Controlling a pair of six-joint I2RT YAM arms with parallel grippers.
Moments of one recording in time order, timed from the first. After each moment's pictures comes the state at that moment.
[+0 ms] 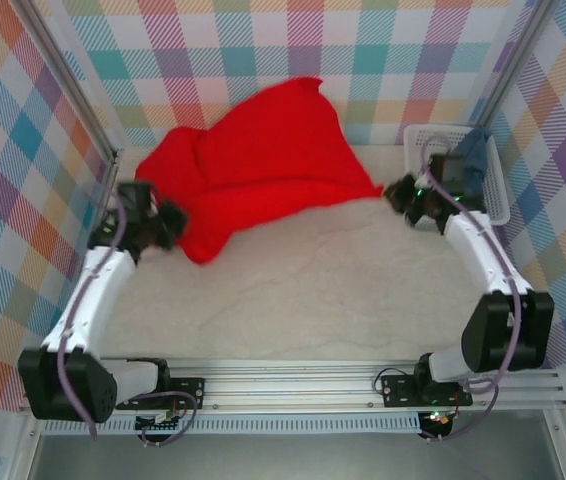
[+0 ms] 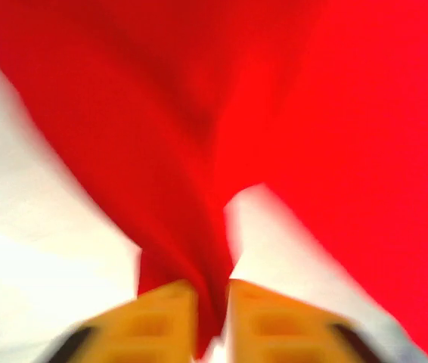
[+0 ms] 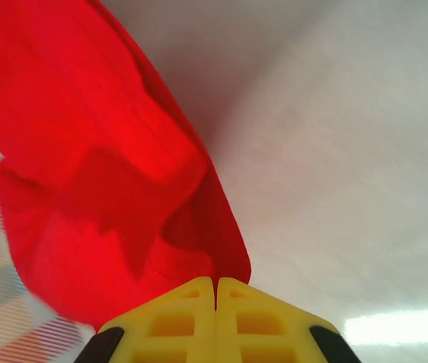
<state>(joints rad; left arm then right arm) -0.06 1.23 0.78 -0.71 0.26 -1.07 0.07 1.54 1.08 -0.57 -0.44 0.88</state>
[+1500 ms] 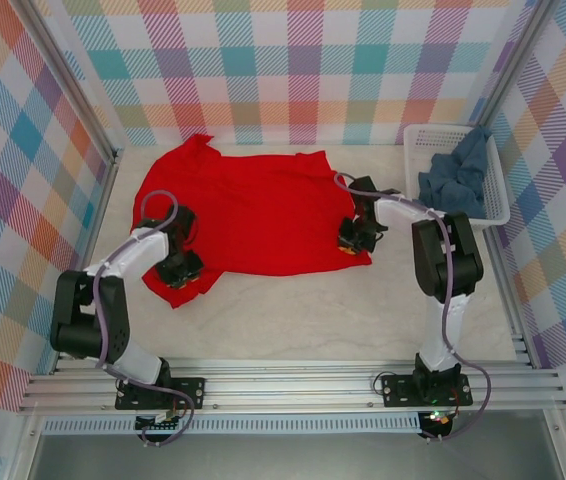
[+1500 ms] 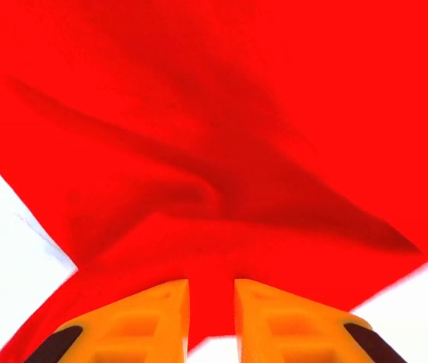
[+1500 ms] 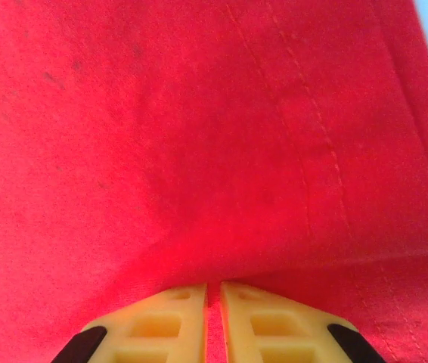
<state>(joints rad) -0.14 1.56 1.00 -0.93 -0.04 -0.71 0.31 2.01 1.37 -0.74 -0.23 0.67</state>
